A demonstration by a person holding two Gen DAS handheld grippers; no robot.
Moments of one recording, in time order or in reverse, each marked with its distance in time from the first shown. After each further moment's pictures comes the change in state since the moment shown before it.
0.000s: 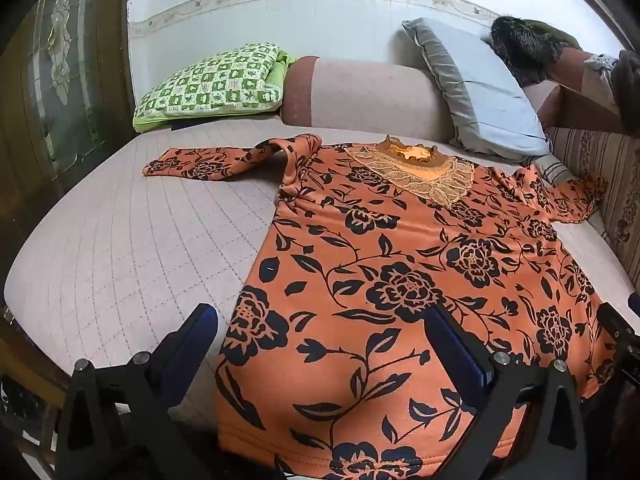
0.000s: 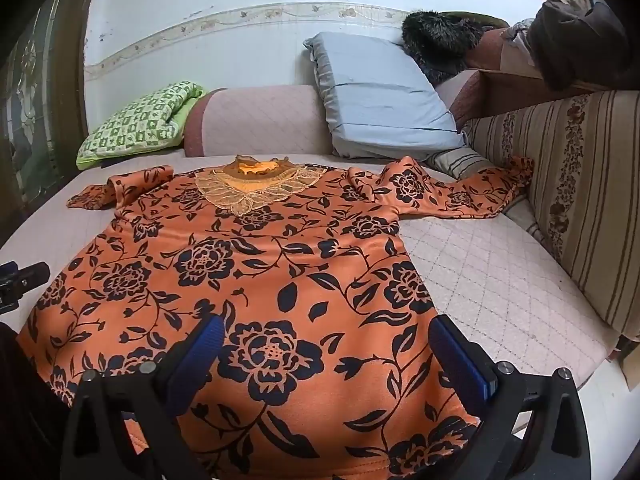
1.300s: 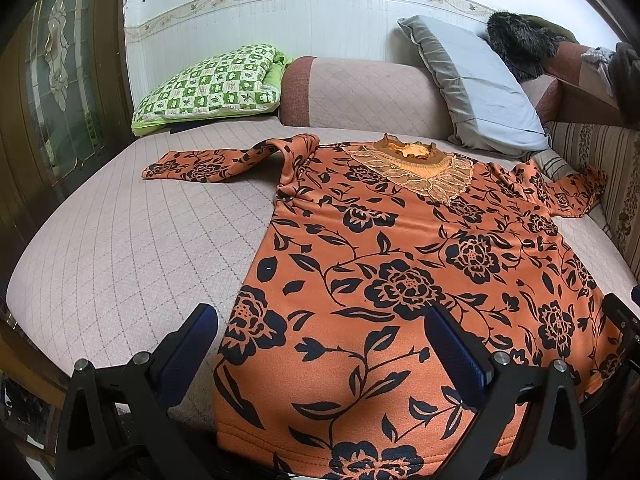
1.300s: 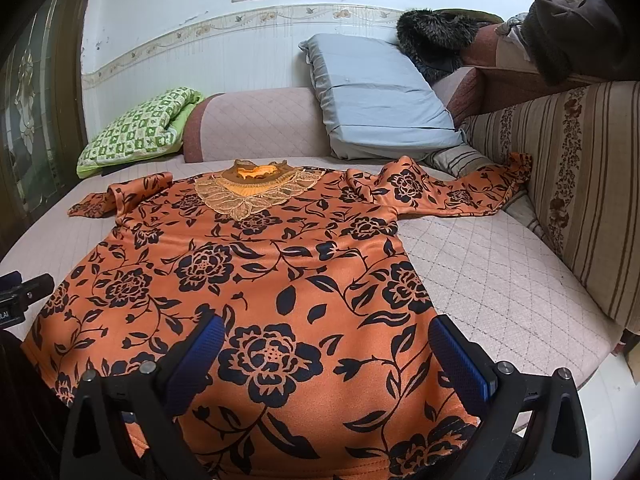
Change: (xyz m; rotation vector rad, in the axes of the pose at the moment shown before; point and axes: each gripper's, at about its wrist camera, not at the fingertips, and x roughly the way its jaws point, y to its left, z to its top) left arm -0.002 -0.001 -0.003 -0.001 -0.002 0.000; right arm -0.001 -0.005 0.000 0.025 -0.002 0.012
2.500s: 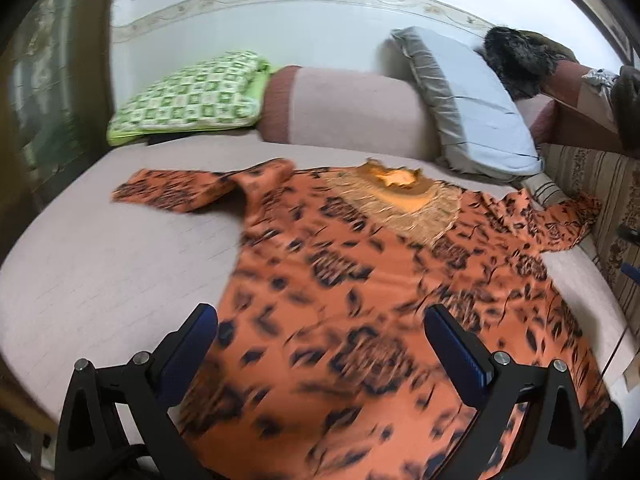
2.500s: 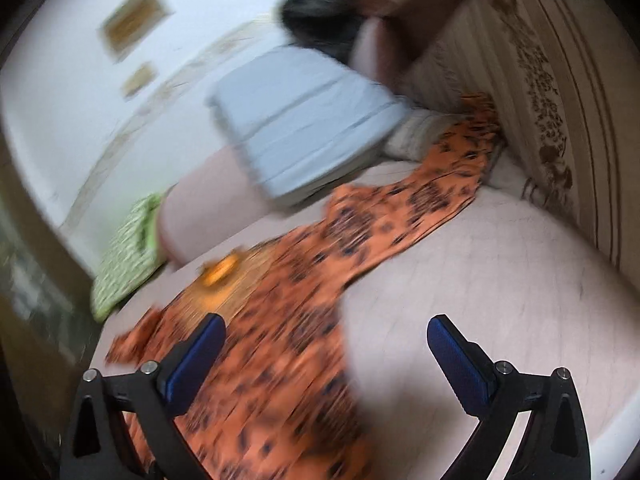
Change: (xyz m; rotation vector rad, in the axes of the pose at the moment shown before) left arm 0.039 -0.024 0.058 0.049 -0.038 -0.034; right arm 0.103 -0.196 0.117 0.507 0.037 0.105
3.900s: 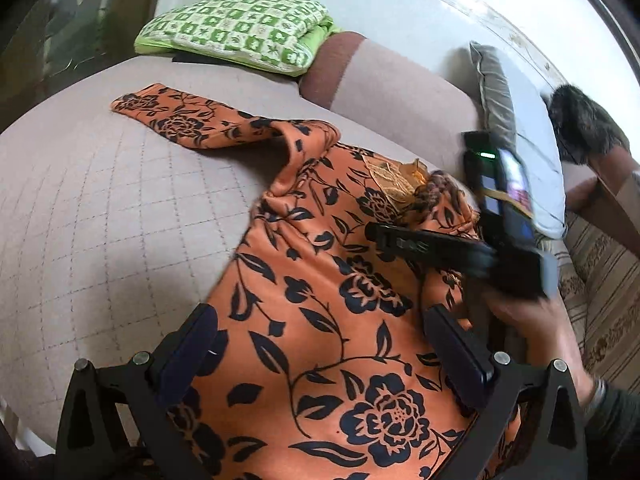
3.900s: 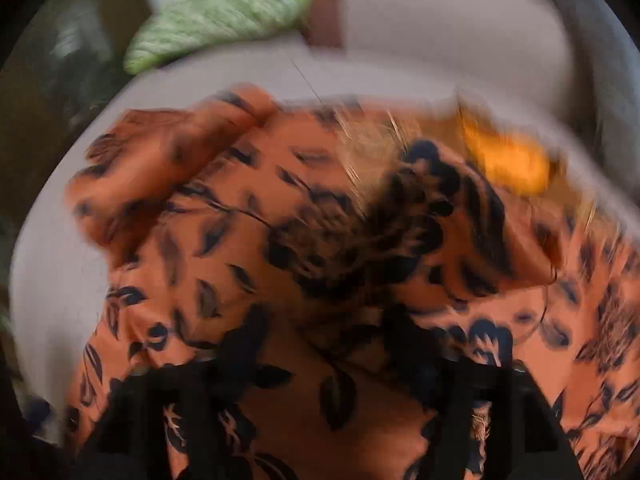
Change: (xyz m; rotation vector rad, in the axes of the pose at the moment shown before) left arm 0.065 0.061 0.005 -0.386 0.109 -0.096; right arm 0.233 0.308 -0.121 -0.766 0.432 0.233
